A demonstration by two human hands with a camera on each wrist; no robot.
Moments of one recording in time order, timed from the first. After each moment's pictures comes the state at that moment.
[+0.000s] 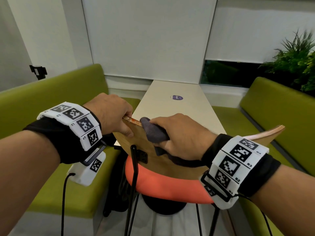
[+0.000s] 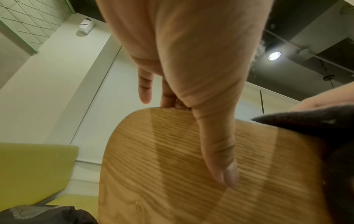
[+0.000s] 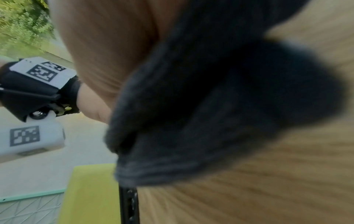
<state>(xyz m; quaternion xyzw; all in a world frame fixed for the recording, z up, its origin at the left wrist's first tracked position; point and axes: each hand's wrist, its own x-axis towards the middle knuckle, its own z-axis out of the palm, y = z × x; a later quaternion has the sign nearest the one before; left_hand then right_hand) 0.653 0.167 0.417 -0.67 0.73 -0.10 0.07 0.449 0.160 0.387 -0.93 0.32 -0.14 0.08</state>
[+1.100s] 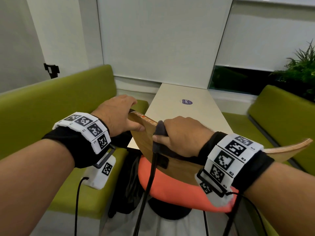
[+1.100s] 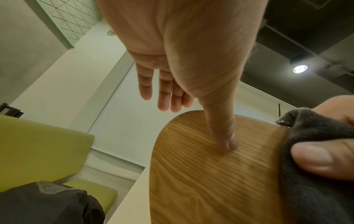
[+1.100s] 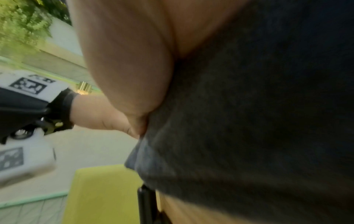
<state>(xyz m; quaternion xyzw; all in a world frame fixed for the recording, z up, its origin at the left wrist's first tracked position) 0.712 0.165 0.396 -0.69 0.70 -0.03 -0.15 0.516 0.161 0.396 -0.91 0.42 -0.02 0.00</state>
